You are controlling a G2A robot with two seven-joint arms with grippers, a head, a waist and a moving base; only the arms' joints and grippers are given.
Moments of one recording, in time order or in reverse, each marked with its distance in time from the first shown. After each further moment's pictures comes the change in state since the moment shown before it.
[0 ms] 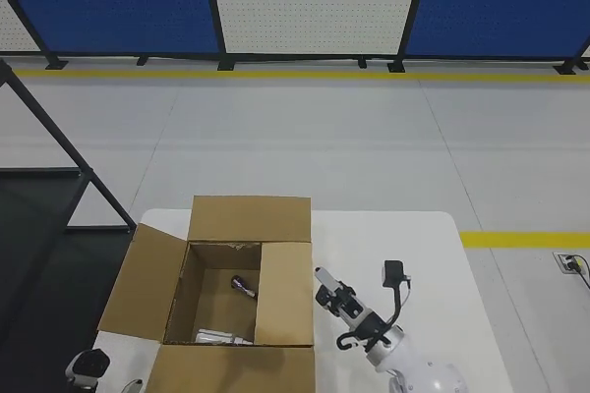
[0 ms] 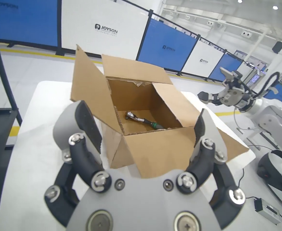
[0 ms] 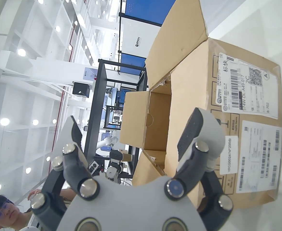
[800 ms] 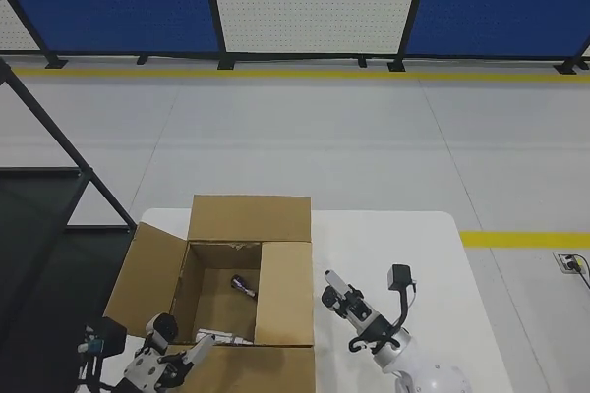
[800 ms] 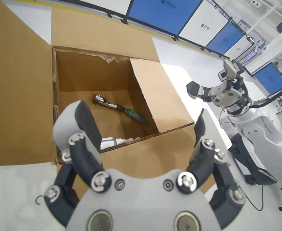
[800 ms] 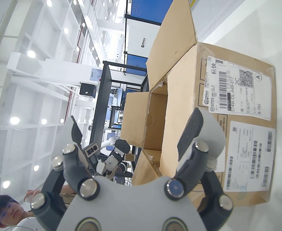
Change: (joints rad) left arm -0.271 0.023 0.216 -0.154 -0.170 0.363 -0.641; right arm -0.004 0.023 0.026 0.052 0.068 -0.083 0.008
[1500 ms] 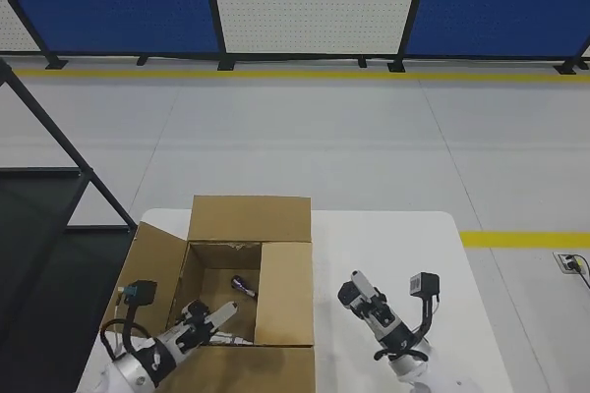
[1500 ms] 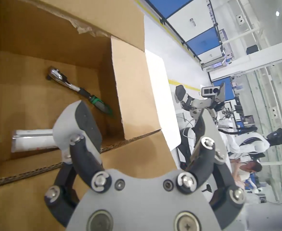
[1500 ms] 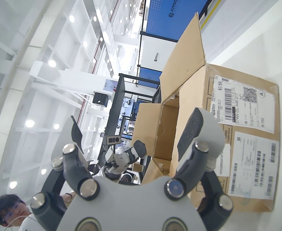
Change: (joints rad) left arm -0.343 0.011 0.131 0.107 -0.393 0.414 -0.425; right arm -0.087 0.025 0.065 -0.058 0.117 -0.131 -0.039
